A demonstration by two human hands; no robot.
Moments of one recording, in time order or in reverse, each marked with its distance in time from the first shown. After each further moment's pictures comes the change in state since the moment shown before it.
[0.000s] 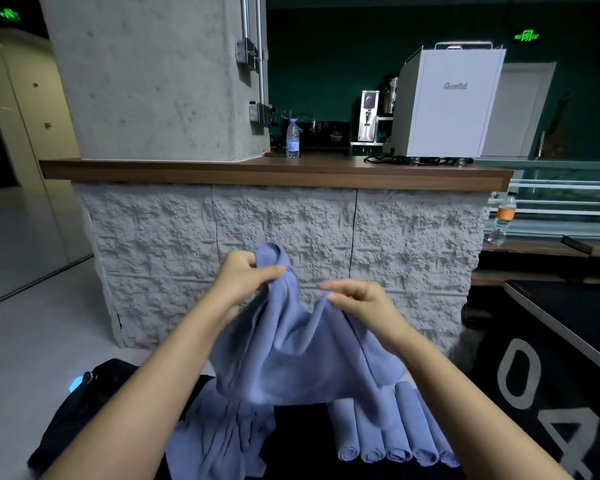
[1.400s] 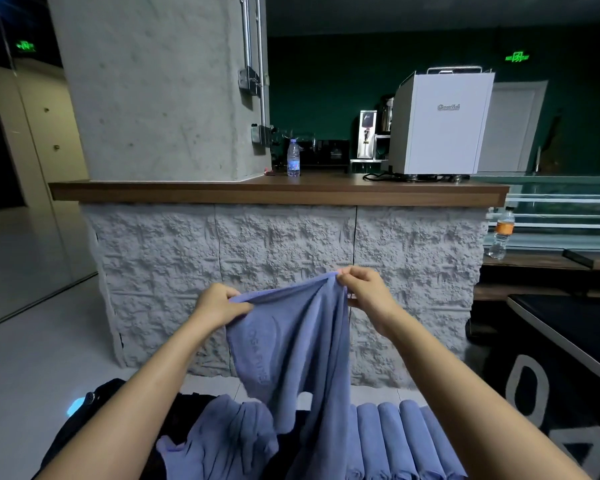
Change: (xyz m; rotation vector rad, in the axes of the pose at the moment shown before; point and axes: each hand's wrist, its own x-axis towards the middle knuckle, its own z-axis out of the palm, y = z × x) left_hand 0.022 -0.037 -0.040 0.569 0.045 -0.034; right_hand 0.038 -0.028 -0.006 0.023 0.165 0.132
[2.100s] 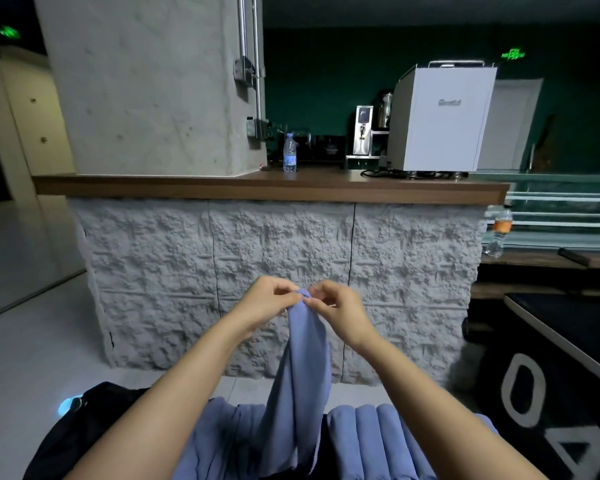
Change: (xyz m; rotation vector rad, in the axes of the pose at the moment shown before) left_hand -0.004 0.051 0.041 -0.459 -0.325 0.208; right_hand 0.008 0.035 0.035 -0.338 -0.027 -0.212
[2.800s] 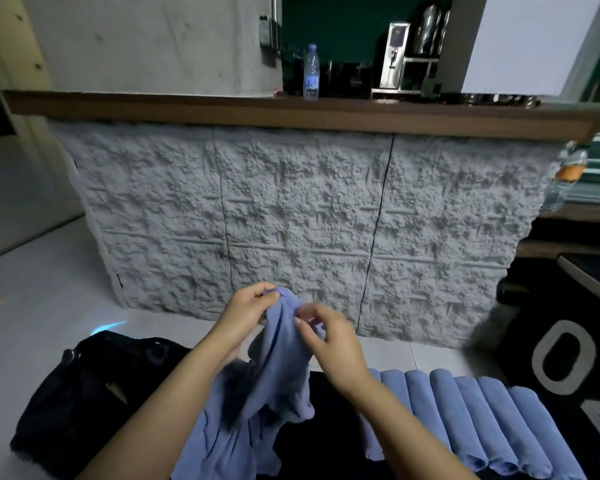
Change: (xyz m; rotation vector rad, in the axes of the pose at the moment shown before) left_hand 0.022 -0.173 -0.006 -0.244 0.185 -0.229; right_hand -0.020 0.126 0.116 -0.116 -0.018 0.044
